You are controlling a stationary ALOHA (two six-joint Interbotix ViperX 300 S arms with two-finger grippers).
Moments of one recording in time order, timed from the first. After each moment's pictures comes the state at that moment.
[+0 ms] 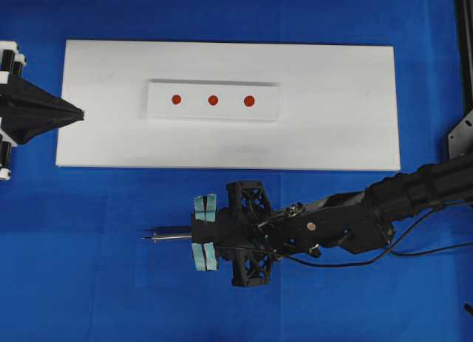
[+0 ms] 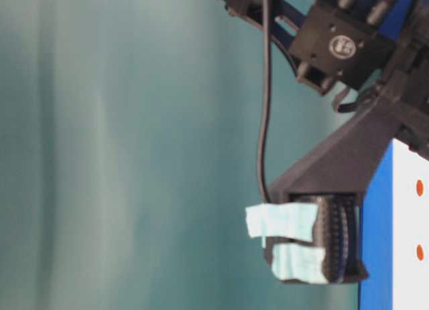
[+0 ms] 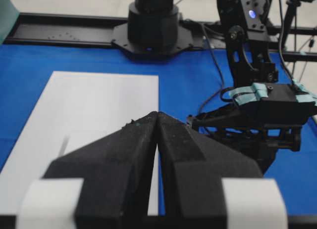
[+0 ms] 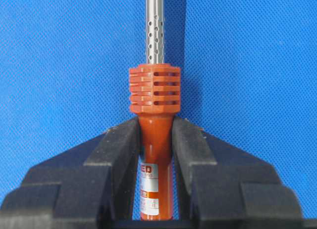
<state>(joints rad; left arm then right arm) -0.02 -0.96 1.23 0.00 -0.31 -0.04 0.30 0.38 0.30 -0.34 0.32 0.70</state>
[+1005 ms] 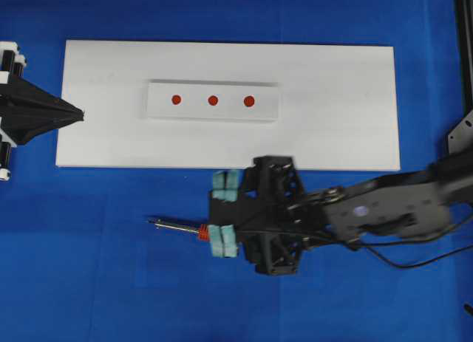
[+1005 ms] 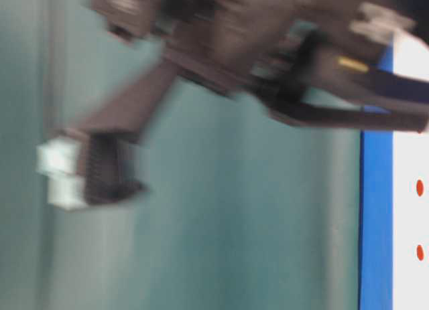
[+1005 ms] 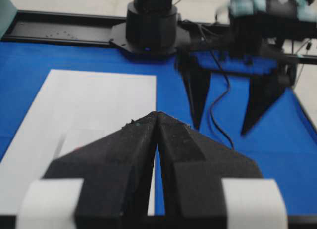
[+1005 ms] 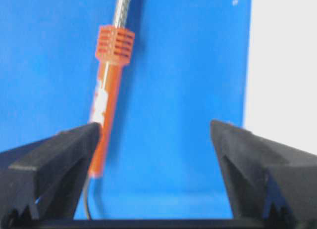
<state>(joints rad) -0.02 -0.96 1.23 0.00 -0.31 -0.06 0.31 0.10 0.31 -0.35 0.66 0.67</state>
